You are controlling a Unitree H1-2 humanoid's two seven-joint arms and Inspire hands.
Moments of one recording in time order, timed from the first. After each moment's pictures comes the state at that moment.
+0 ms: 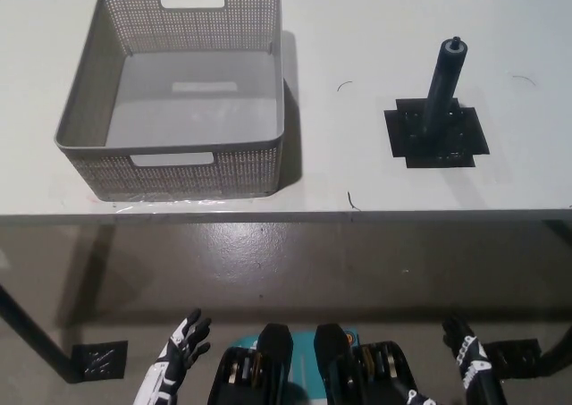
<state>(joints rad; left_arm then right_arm) 0.23 0.08 -0.09 -0.02 -0.01 -0.30 -0.09 0.22 0.00 0.10 0.04 -0.07 -0.39 -0.01</state>
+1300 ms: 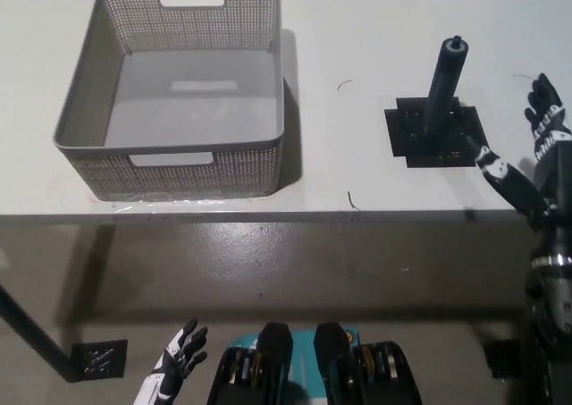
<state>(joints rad) 0.26 0.09 -0.09 -0.03 -0.01 -0.33 -0.10 -0.43 -0.08 -0.15 0.23 -0.06 -0.21 -0.09</state>
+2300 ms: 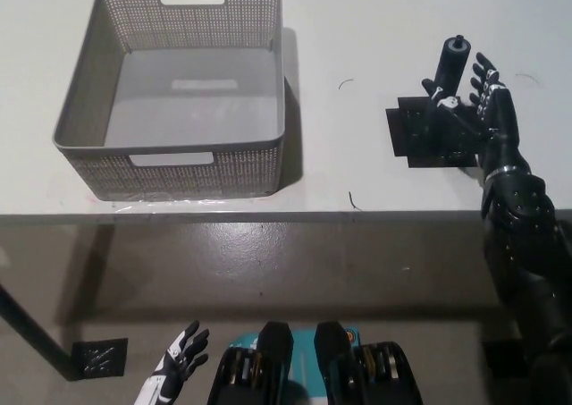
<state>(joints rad) 0.25 0.10 -0.09 -0.04 -0.02 -0.33 -0.11 -0.87 -0.14 -0.17 1.03 0.00 -0.23 -0.12</state>
